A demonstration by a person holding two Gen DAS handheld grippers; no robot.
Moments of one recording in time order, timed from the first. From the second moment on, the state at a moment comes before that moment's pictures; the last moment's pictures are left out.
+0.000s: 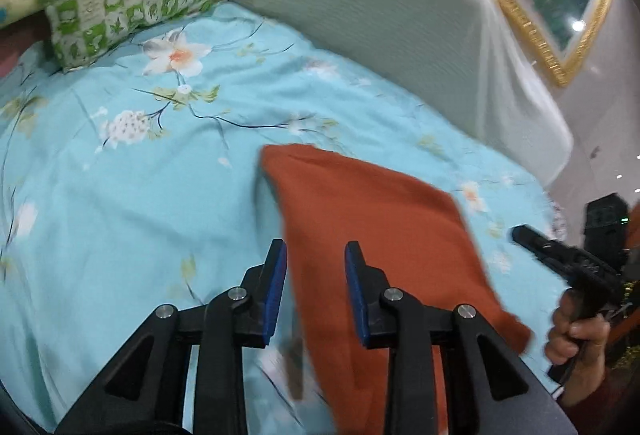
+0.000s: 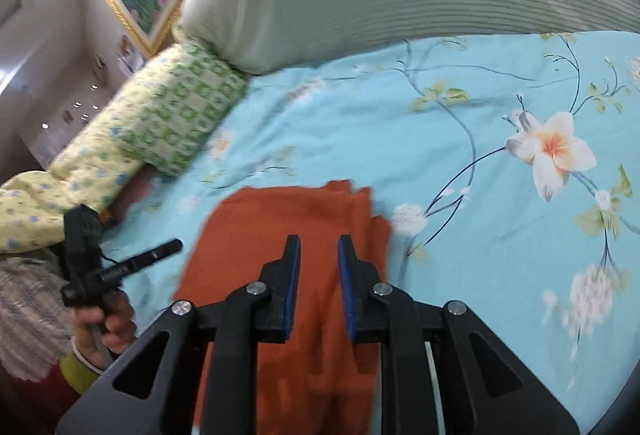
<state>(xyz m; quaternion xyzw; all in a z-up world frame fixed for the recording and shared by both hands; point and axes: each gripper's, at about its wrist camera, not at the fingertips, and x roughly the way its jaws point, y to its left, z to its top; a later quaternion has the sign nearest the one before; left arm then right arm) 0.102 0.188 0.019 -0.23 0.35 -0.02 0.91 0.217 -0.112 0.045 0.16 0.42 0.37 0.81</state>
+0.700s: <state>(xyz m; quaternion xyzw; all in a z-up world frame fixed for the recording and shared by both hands) 0.026 0.136 -0.035 -0.31 0.39 -0.11 0.86 0.161 -0.110 -0.019 0.12 0.49 0.32 0.80</state>
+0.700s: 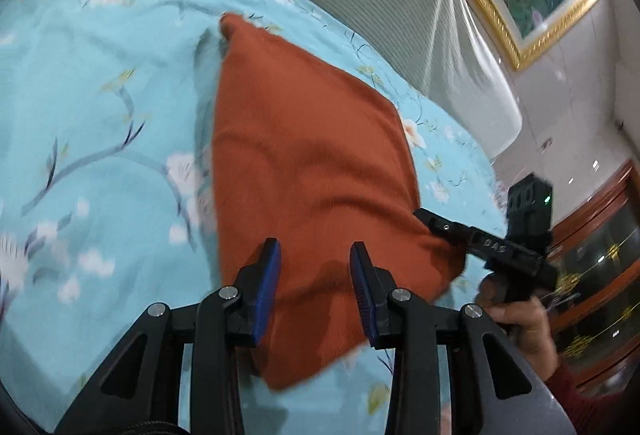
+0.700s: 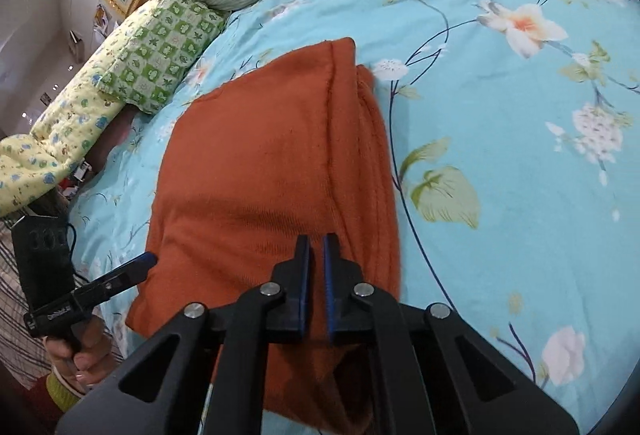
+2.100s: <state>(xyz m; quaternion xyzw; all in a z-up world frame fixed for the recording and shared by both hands) -0.007 0.120 -0.037 -0.19 0.47 -0.03 0.86 0.104 -0.173 -0.042 0.19 0.51 0.32 0.78</state>
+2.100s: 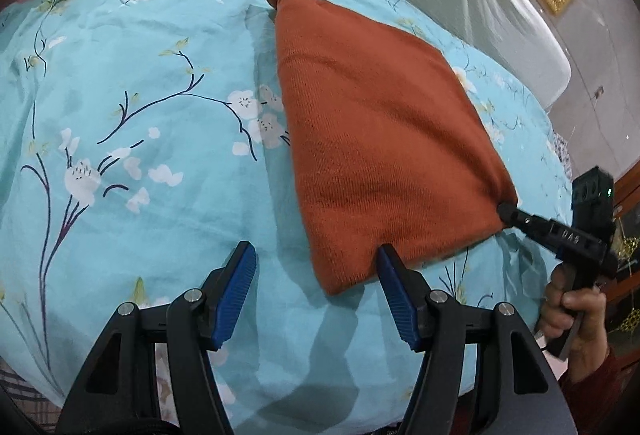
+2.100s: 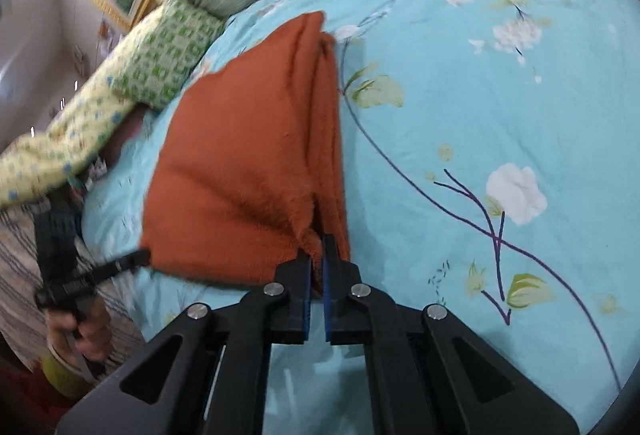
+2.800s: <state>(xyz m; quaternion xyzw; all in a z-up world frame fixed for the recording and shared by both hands) 0.058 0.105 -0.018 -0.22 0.43 -0.12 0.87 0.194 -0.111 -0.036 0.19 0.51 0.29 0.79</state>
